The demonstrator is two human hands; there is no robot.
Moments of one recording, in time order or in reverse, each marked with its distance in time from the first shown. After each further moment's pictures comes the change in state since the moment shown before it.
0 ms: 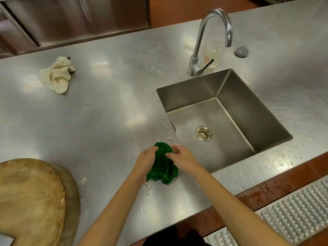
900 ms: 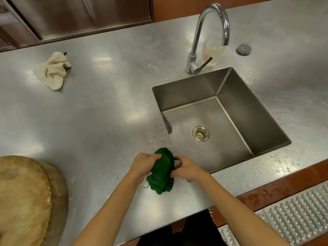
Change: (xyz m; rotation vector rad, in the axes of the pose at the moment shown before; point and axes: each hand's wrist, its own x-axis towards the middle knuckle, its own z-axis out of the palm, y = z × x) left_hand 0.014 0.005 0.027 0.153 0.033 -0.063; right_hand 0.017 0.047 -0.046 -0.105 -0.279 0.100
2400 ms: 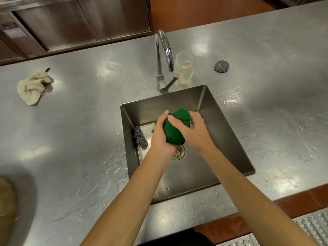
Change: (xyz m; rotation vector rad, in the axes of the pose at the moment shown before) left_hand -0.008 0.225 0.216 -1.172 -0.366 0.045; right_hand -0.048 -0.056 -0.265 0.226 0.485 -0.583
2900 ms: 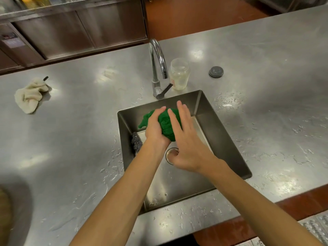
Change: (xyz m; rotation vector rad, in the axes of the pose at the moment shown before) left_hand 0.013 0.018 0.024 0.031 0.049 0.157; right_hand -0.025 -0.005 -0.013 -0.795 -0.199 -0.551
